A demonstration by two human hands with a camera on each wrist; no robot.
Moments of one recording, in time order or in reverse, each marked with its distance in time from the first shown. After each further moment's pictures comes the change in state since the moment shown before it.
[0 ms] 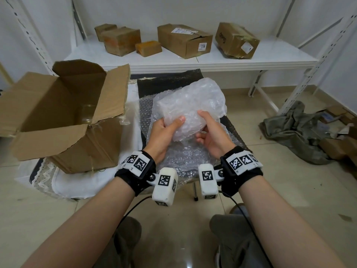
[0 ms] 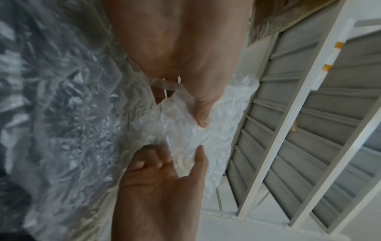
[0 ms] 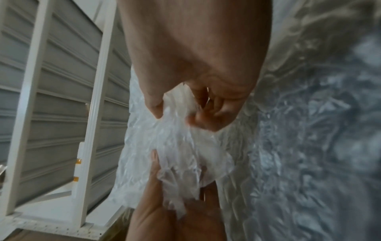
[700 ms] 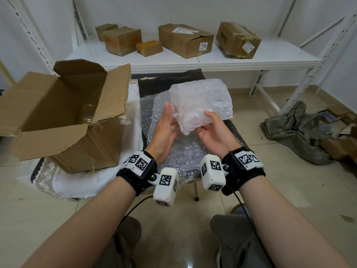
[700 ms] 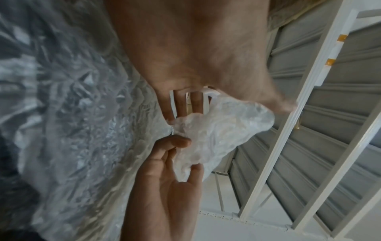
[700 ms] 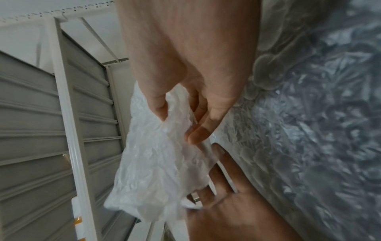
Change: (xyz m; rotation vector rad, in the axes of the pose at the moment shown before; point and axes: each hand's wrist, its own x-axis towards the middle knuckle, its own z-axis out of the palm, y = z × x) left_hand -0.006 0.012 0.008 -0.102 -0.103 0.066; right_hand -0.002 -0.005 0.000 0.534 -0.110 -0.028
